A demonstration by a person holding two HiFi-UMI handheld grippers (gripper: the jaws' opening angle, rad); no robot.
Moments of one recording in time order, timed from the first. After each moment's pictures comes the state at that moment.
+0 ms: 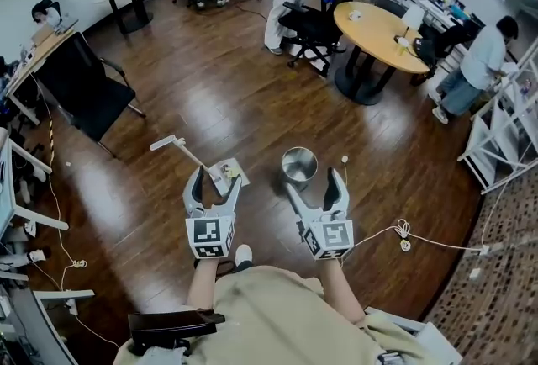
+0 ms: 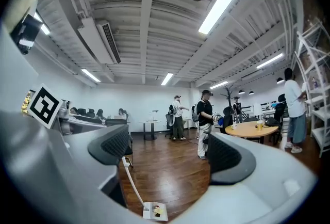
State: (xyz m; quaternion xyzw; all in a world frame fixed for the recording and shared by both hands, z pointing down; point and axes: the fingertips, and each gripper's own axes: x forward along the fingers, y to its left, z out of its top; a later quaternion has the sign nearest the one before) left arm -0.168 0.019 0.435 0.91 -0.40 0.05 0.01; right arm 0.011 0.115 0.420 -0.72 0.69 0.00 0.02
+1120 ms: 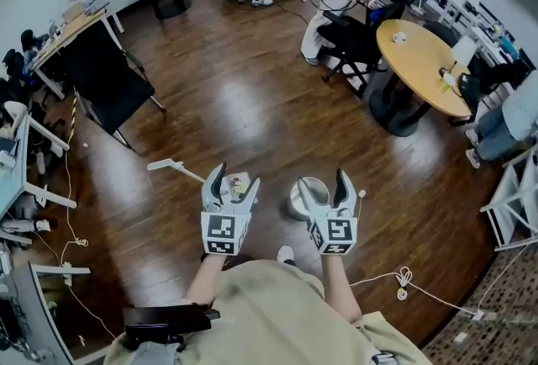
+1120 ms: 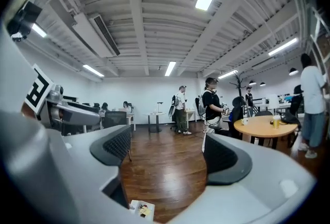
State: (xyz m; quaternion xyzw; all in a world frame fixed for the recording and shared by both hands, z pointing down) left arm -0.017 -0.113 0.448 0.90 -0.43 0.09 0.01; right arm 0.163 -0.064 0.462 -0.68 0.73 -0.04 -0.01
